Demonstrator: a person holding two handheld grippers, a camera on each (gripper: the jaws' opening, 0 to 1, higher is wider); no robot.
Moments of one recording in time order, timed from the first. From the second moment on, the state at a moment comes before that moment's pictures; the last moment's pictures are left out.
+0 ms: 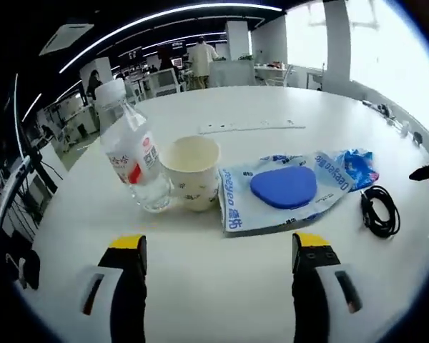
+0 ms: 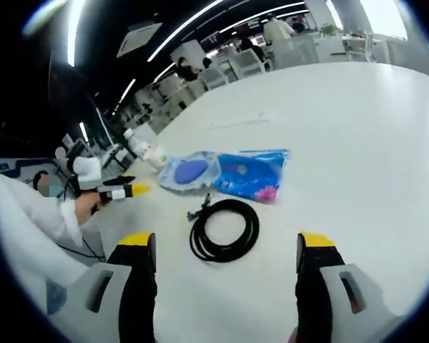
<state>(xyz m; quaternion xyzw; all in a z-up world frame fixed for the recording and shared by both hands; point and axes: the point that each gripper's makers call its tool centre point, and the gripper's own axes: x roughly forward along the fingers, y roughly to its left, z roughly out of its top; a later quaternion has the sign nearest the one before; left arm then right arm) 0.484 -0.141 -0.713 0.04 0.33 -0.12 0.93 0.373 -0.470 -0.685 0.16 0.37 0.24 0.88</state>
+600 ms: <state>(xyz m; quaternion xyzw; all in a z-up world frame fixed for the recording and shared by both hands) 0.453 -0.111 -0.699 0.03 0.35 -0.13 0.92 0.343 -0.465 -0.695 0.17 0.42 0.27 0.85</state>
